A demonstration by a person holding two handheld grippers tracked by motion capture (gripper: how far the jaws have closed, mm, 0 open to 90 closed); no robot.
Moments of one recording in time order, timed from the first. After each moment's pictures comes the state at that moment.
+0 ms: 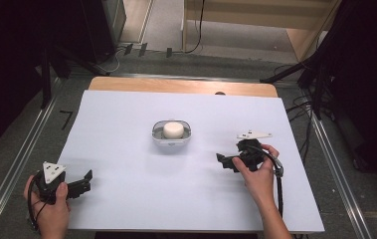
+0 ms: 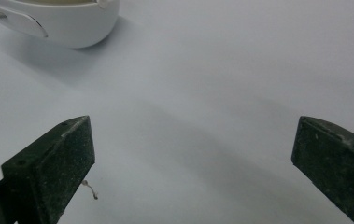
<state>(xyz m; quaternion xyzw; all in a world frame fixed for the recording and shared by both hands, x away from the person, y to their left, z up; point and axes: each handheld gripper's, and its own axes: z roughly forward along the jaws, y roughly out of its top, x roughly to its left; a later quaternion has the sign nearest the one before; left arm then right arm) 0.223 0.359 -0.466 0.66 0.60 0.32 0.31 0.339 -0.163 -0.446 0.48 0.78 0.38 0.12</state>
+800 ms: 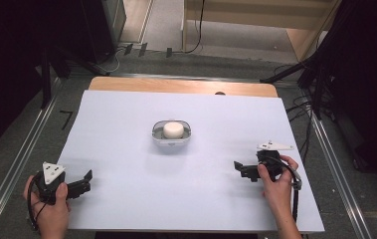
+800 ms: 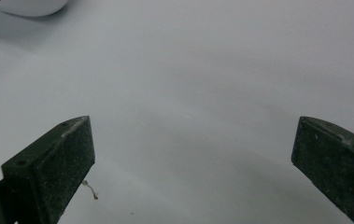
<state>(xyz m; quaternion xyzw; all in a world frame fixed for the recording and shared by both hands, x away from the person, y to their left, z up) 0.222 0.358 -0.466 0.66 0.60 0.33 0.31 0.315 -0.215 -0.462 0.50 0.76 0.38 0.13</state>
